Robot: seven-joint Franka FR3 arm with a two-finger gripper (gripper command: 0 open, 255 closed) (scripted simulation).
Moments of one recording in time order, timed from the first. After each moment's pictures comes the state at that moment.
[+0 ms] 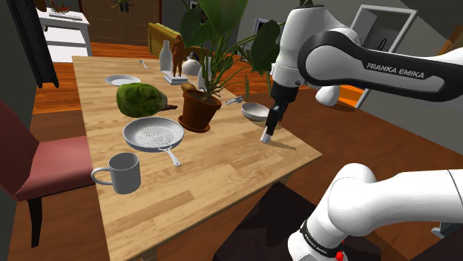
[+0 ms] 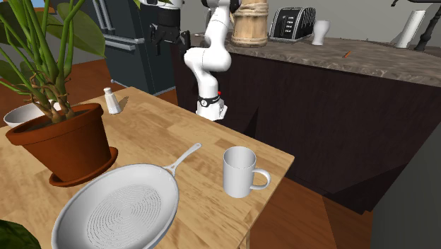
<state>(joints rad) 0.02 -0.83 0.07 -2.45 -0.10 1.59 -0.11</state>
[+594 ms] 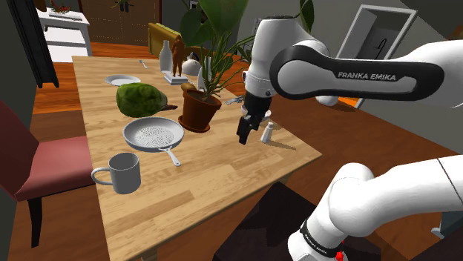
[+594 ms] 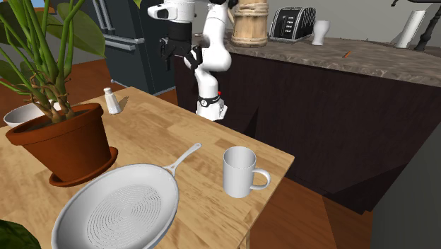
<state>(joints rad) 0.05 -0.69 0.18 -2.45 -0.01 1.76 0.05</state>
